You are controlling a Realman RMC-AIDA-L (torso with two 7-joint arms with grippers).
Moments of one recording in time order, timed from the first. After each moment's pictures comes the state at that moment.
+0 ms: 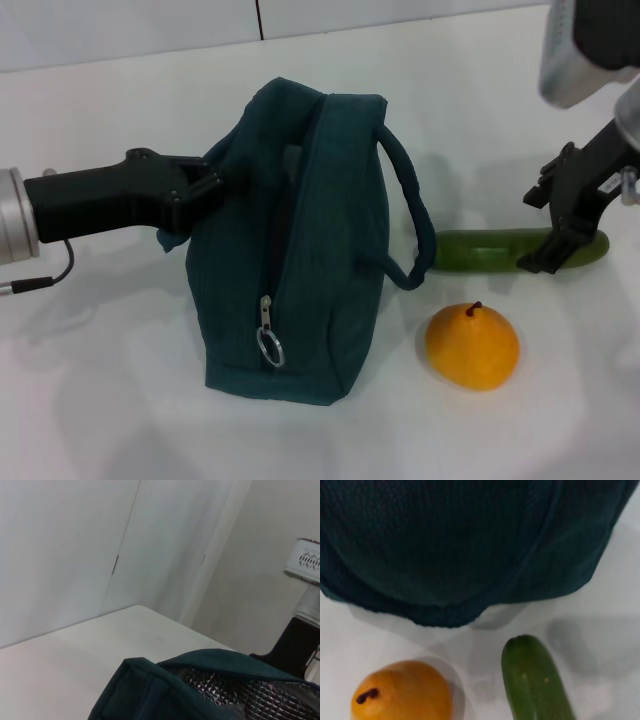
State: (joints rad) left arm -0.49 -2.09 1.06 0.89 1.74 1.46 -1.72; right arm 0.64 1.99 -1.22 -1.34 -2.60 -1.74 2.08
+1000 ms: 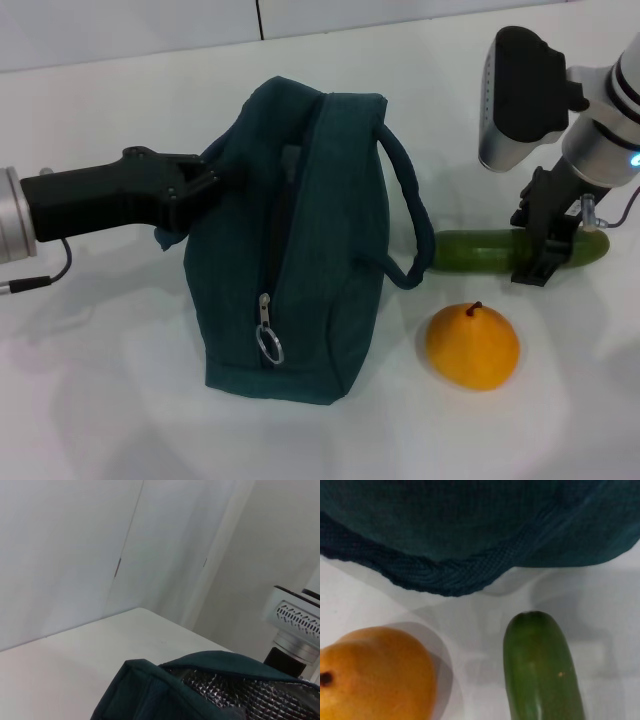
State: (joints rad) left arm -0.48 -2.09 1.05 0.89 1.73 1.46 -1.72; right arm 0.71 2.01 -1.40 -1.16 -2.70 -1.57 2.08
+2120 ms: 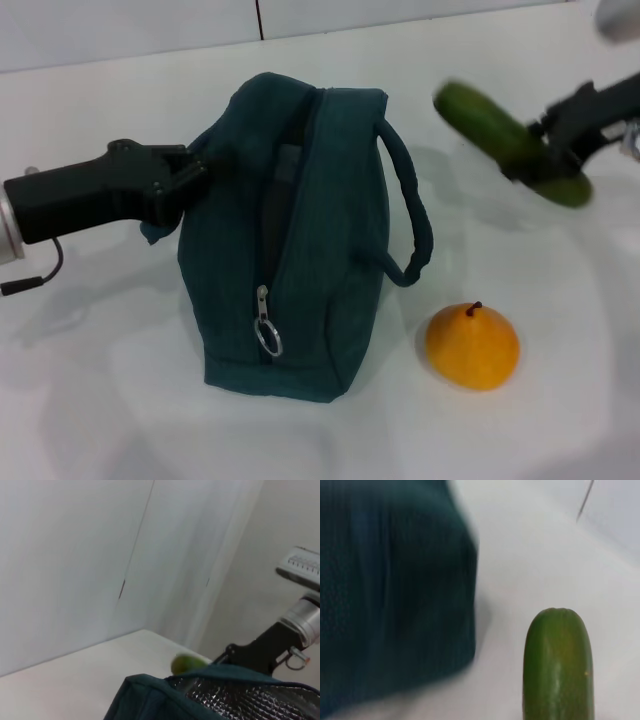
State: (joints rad) left arm -0.45 -2.09 1.05 0.89 1.66 1.46 -1.67; right arm 0.52 2.02 -1.04 -1.35 -2.43 -1.46 2.03
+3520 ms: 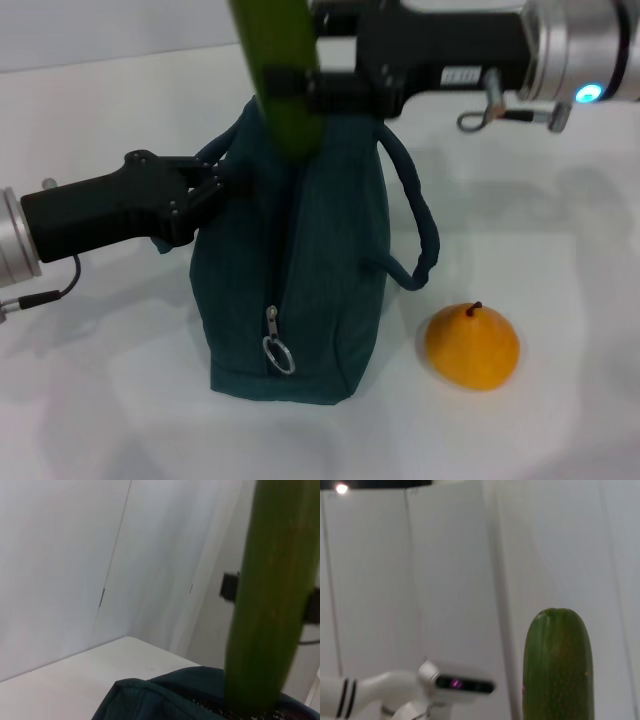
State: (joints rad) left arm -0.43 -2.09 1.10 0.85 1.59 1.47 -1.56; right arm 0.66 2.01 -1.10 -0.76 -1.40 -1.56 1.40
